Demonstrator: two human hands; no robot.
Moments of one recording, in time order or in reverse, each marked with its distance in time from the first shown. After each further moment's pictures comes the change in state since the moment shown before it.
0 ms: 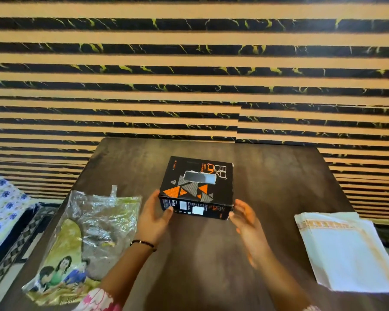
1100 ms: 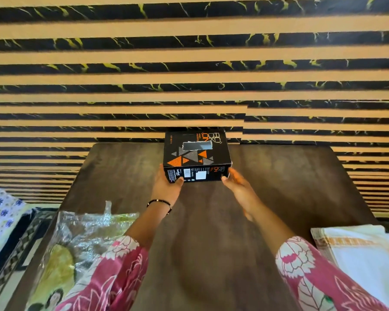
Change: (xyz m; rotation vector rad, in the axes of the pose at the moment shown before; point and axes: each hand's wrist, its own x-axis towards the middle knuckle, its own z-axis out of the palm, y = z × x) left_hand 0.123 0.052 0.032 0.074 -0.060 -0.104; right_hand 0.136 -0.044 0.028 -0.154 -0.134 0.036
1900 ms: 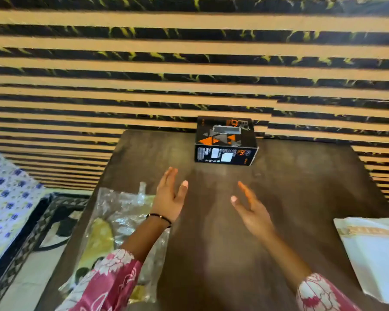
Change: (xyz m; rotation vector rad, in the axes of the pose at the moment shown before) left_hand -0.049 -0.077 -0.076 0.180 -0.024 0.297; right_hand -0.094 0.020 0.069 -0.462 0.072 -0.130
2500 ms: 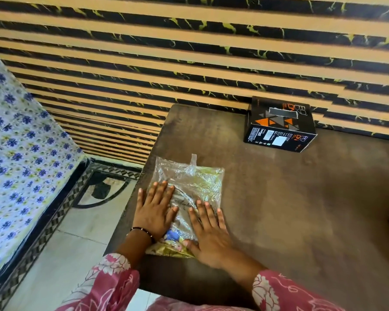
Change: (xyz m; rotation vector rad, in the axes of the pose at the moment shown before) left_hand -0.101 -0.175 -0.080 0.775 -0.111 -0.007; right_hand -0.080 -0.018 0.218 -0.886 -0.416 -0.395
